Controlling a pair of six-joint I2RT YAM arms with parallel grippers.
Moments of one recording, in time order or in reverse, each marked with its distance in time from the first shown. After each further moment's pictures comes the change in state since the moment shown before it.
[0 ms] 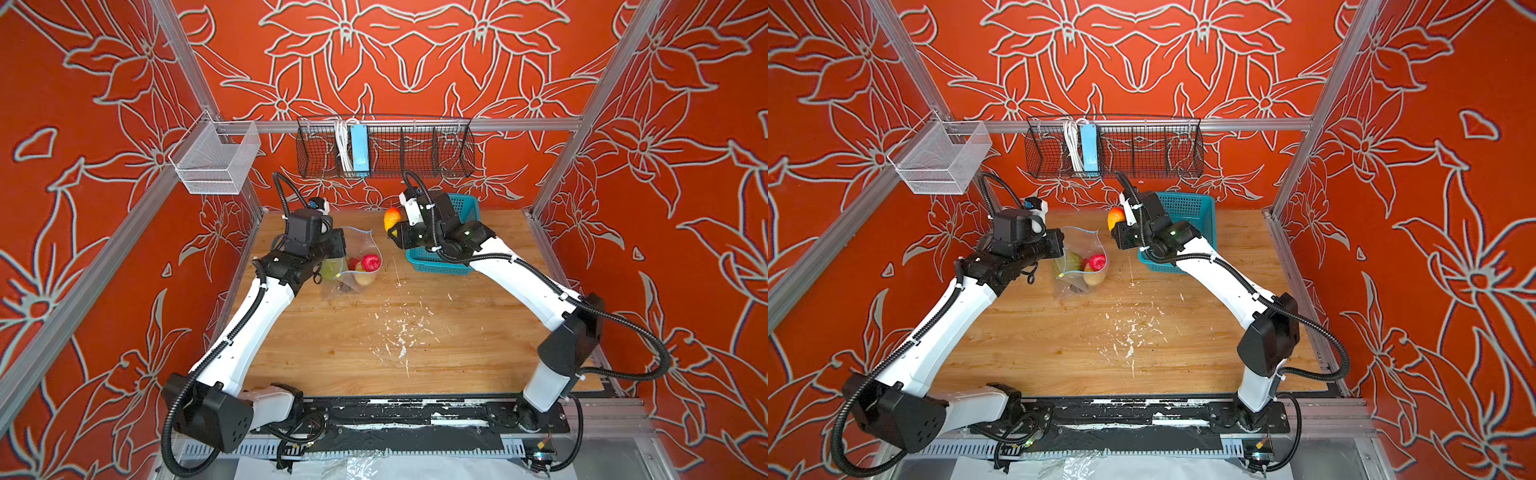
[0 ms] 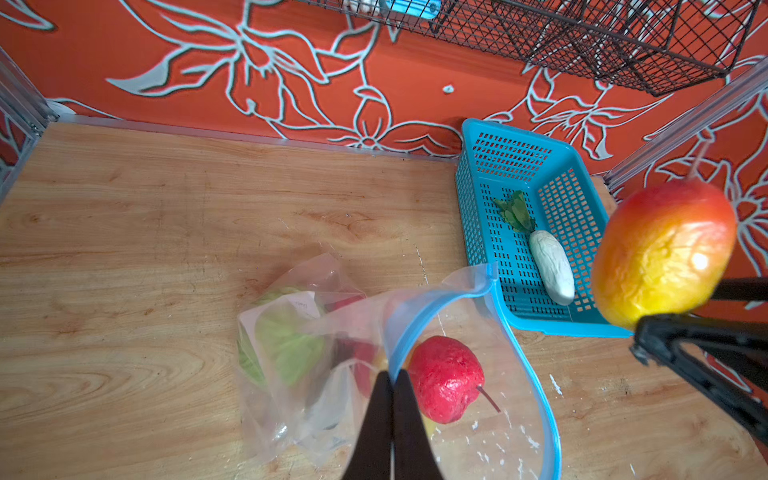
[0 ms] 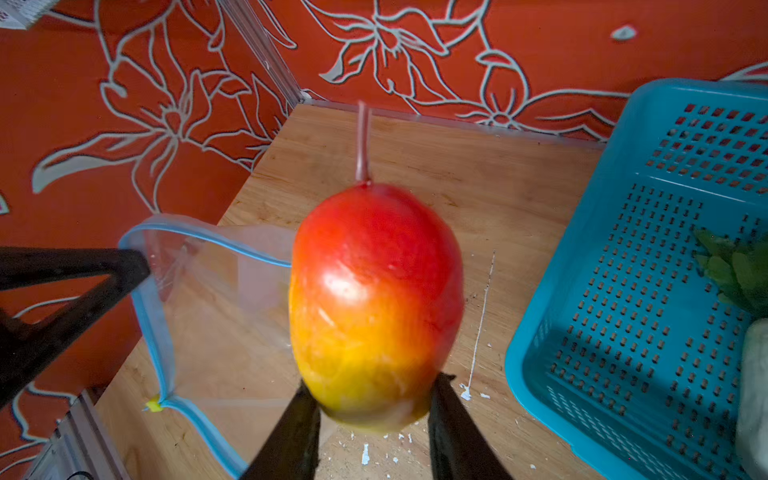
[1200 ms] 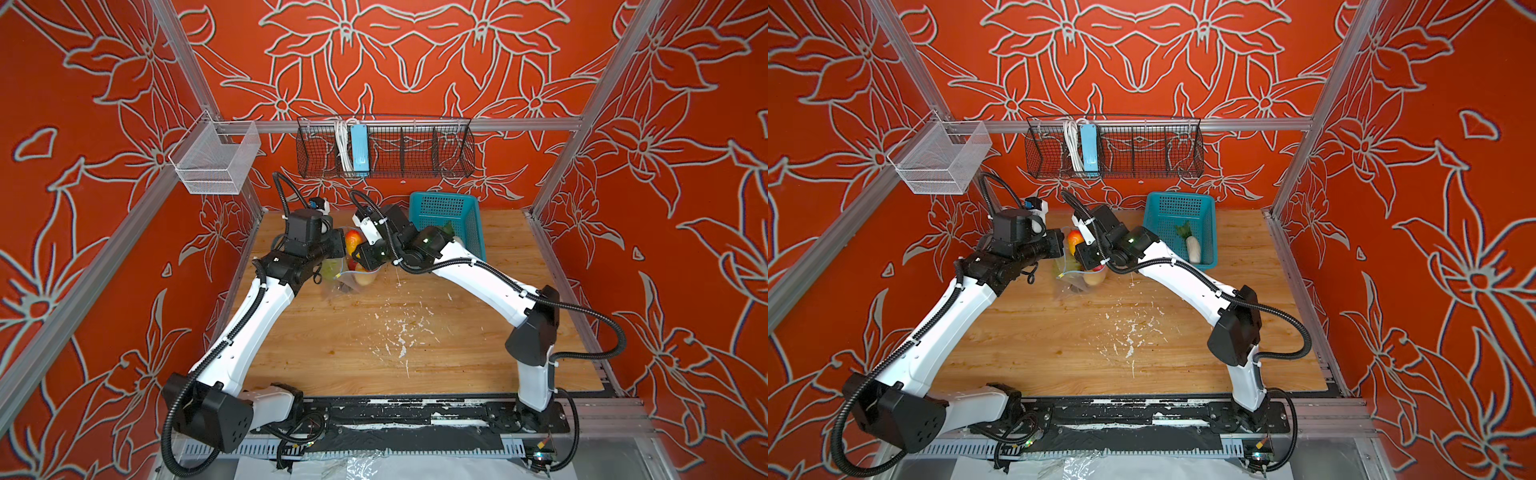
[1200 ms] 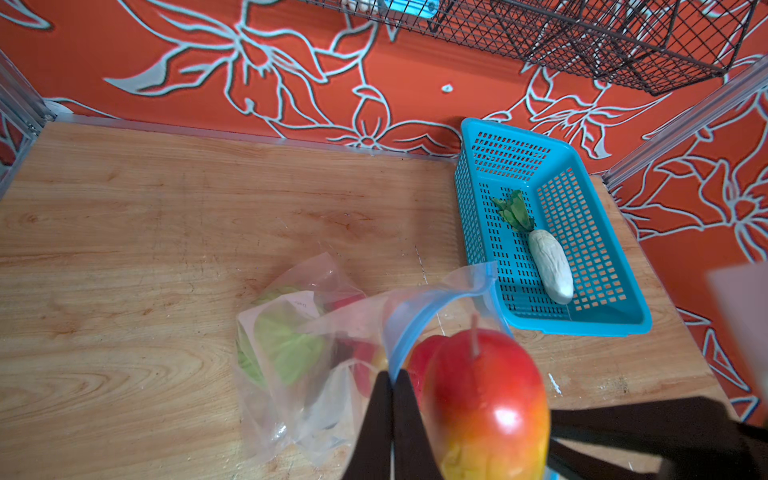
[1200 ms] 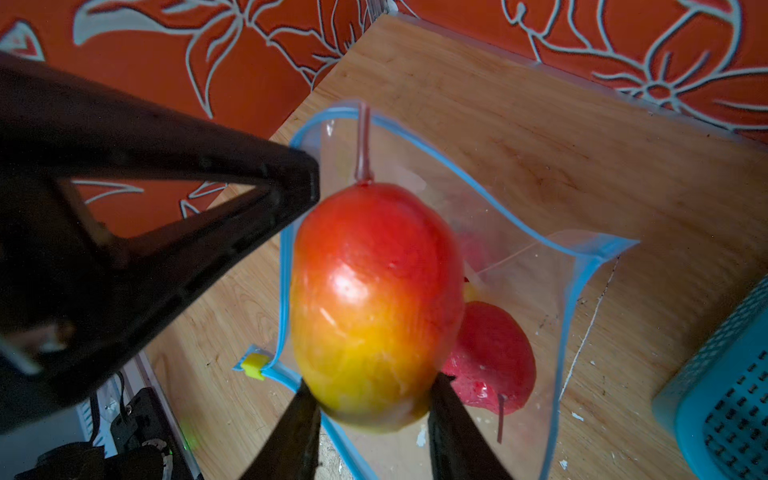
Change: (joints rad) left arm 0.000 0.000 0.000 0.000 0.004 0.001; right arm 0.188 0.220 0.249 -0.163 -0.010 -0.089
